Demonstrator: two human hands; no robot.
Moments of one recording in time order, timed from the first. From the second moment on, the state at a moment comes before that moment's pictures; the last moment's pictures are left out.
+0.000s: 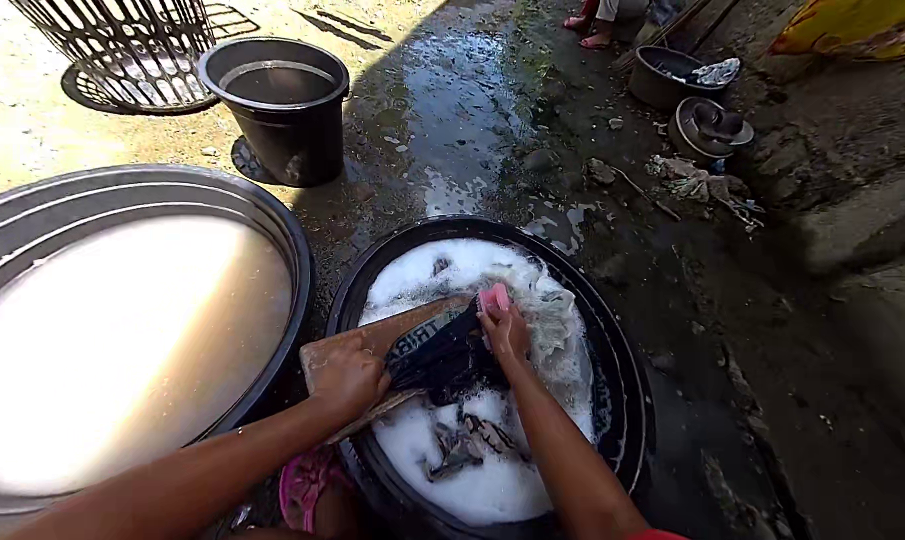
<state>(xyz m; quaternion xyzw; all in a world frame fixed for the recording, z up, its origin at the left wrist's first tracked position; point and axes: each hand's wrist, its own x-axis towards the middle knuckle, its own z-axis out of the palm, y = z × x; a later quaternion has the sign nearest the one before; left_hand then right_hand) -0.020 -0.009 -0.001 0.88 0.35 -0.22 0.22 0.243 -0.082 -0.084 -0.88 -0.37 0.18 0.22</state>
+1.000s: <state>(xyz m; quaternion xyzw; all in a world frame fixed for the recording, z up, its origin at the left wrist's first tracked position) 0.097 0.009 0.092 0.81 0.05 0.09 0.58 0.270 -0.144 0.039 -0.26 -0.36 0.55 0.71</state>
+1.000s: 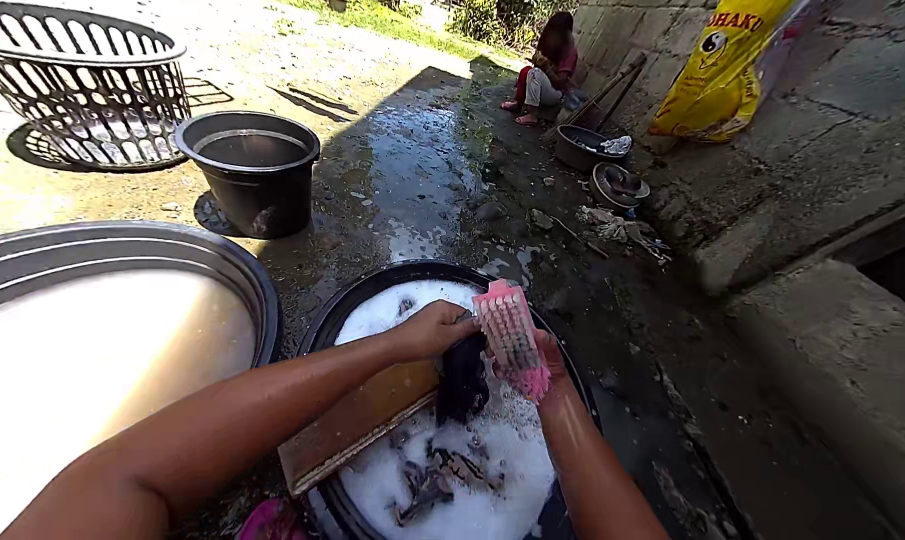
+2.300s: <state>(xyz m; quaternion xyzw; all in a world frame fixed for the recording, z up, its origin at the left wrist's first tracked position) -0.002 0.012 -0.007 0.90 0.31 -0.24 0.21 0.165 -0.110 -0.066 -0.78 -0.50 0.18 0.33</state>
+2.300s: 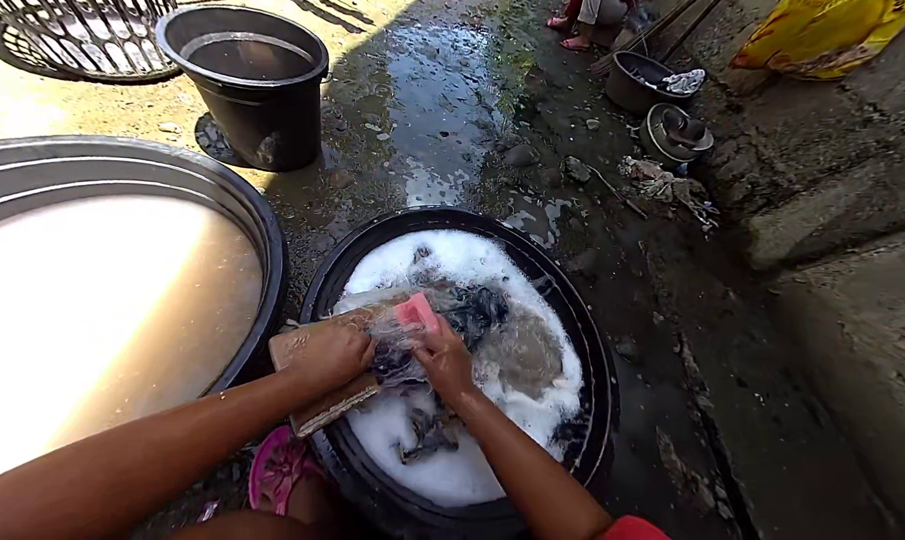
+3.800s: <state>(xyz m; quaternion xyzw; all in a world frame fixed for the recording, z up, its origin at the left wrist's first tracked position) 0.111 0.020 0.080 0.78 0.14 0.10 0.60 0.266 -0.135 0.040 -0.33 -0.32 0.51 0.73</state>
